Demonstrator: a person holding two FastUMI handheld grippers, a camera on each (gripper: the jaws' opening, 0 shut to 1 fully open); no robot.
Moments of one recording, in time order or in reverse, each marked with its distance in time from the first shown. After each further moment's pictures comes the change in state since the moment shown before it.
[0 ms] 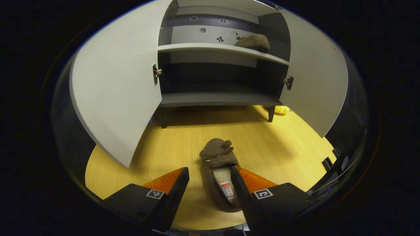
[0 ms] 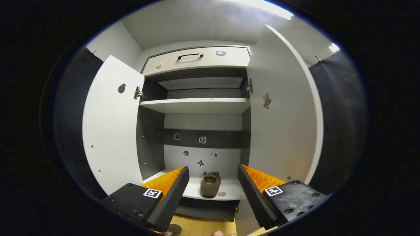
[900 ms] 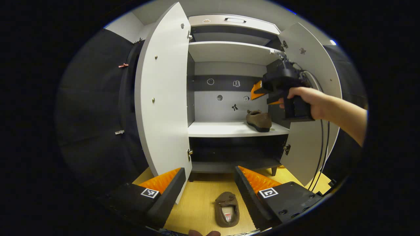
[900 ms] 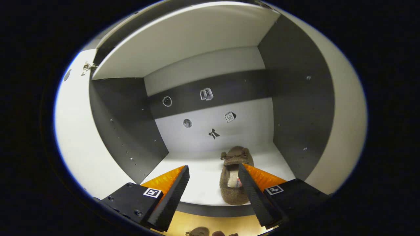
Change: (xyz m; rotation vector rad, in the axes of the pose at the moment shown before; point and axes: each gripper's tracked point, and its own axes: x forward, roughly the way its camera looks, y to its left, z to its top) left arm -0.185 0.009 0.170 -0.038 -0.471 0.184; right arm 0.196 0.058 -0.131 0.191 0.338 0.094
